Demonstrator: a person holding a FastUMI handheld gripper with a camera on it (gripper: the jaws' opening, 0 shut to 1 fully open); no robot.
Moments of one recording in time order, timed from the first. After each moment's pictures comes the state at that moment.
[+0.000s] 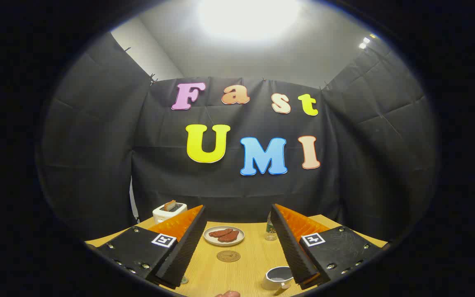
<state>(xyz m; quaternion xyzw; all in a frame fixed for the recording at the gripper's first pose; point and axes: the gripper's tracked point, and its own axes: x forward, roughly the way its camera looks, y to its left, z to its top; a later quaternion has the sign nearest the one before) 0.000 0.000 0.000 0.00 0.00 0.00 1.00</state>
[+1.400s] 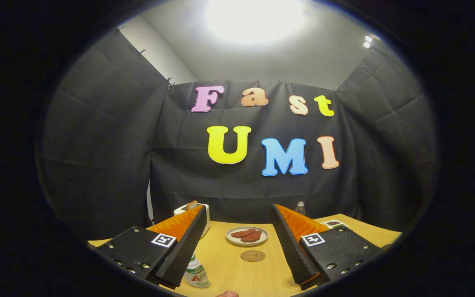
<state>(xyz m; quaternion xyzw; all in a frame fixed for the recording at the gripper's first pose) -0.005 0.081 -0.038 0.02 -0.02 0.05 1.00</state>
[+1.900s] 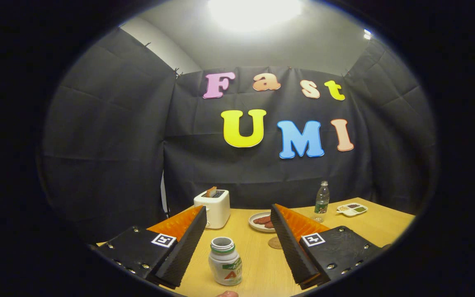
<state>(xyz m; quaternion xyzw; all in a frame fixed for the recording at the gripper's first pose) -0.004 0.156 -0.098 0.02 0.03 0.09 1.00</state>
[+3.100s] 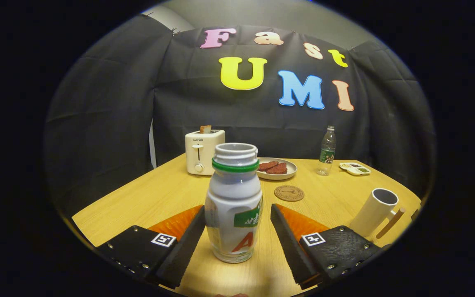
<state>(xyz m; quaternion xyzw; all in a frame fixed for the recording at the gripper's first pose) 0.005 0.179 -0.255 -0.01 0.19 0.05 0.98</state>
